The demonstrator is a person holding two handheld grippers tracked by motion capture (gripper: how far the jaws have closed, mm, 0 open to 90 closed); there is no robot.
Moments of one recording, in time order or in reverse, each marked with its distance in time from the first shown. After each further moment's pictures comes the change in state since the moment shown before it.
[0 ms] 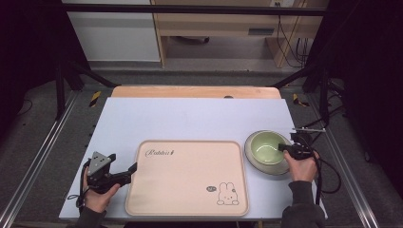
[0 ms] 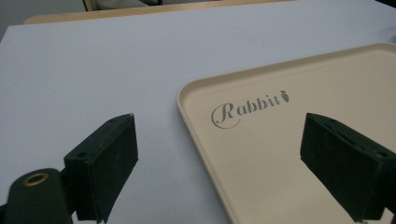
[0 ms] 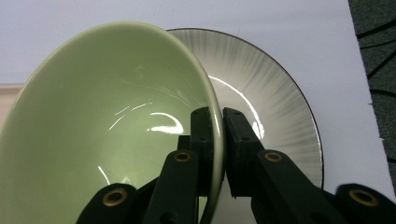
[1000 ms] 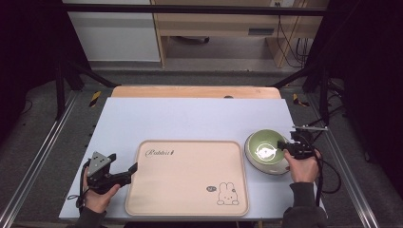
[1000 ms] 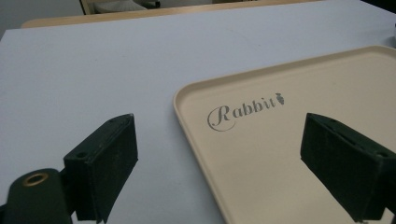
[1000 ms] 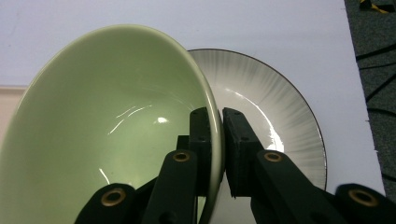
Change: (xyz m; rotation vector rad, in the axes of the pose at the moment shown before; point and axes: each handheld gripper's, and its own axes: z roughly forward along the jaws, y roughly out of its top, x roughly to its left) left arm -0.002 0.001 -0.002 -0.009 -0.010 0.002; right arm 0.016 0.005 -0.024 -0.047 0.031 -0.044
